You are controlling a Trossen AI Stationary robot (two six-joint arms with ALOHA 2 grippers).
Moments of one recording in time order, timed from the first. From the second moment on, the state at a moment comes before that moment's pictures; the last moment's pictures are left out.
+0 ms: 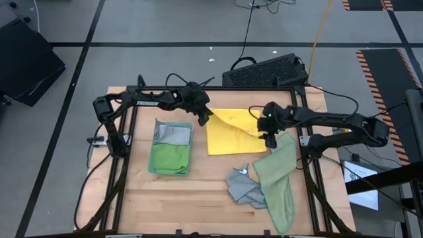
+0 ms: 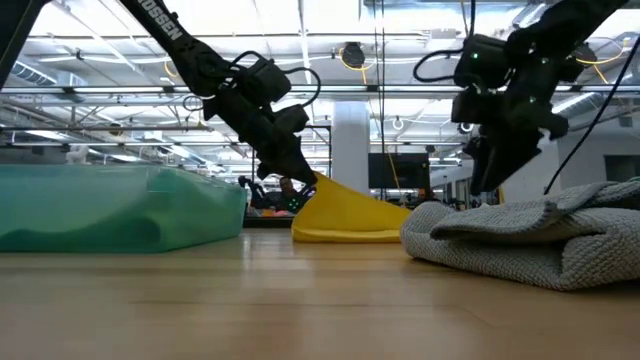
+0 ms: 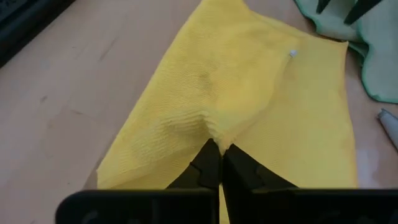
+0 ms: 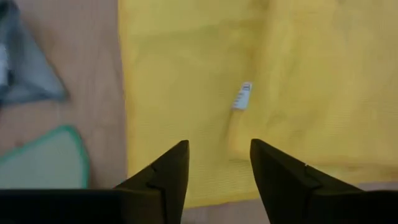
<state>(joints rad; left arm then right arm) 0.51 1.80 1.07 -0.02 0.35 -0.05 -0.44 1.13 0.57 -0.52 -0.24 -0.29</state>
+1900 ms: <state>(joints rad) 0.35 1.73 1.07 -0.30 0.42 -0.22 -0.53 1.25 0.79 -0.81 -0.35 -0.25</state>
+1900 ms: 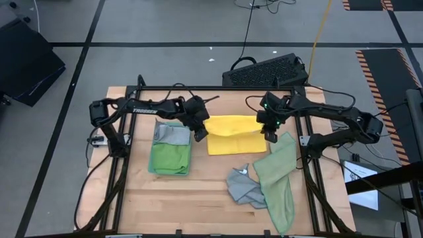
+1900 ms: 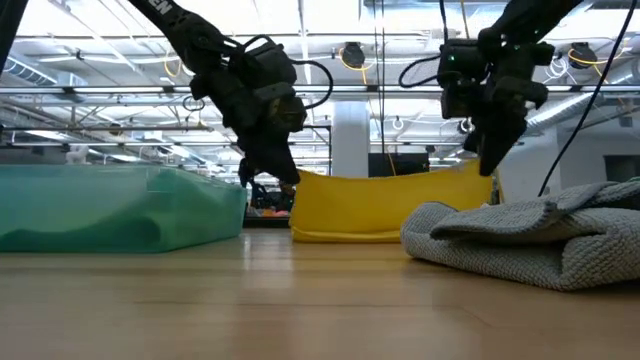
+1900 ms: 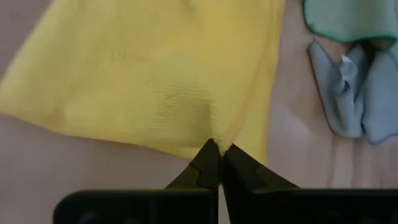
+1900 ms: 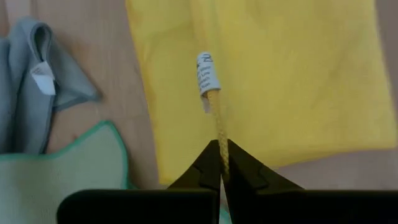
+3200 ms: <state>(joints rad) 0.28 1.69 1.07 -0.23 0.27 -0.54 -0.66 1.26 0.77 -0.81 -0.31 -0.37</state>
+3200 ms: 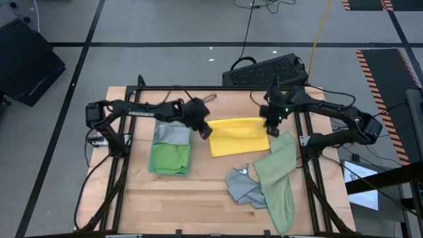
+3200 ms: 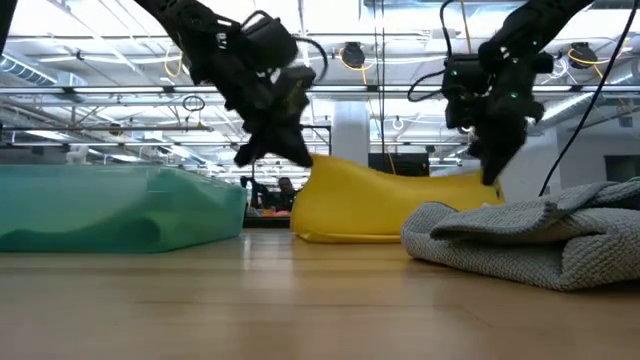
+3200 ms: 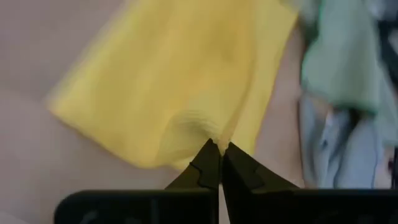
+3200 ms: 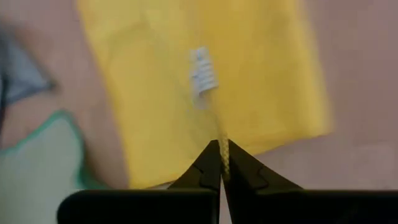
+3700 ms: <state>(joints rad) 0.51 1.61 1.09 -0.13 0.16 -0.49 -0.90 1.29 0.96 -0.62 -0.29 -0.40</state>
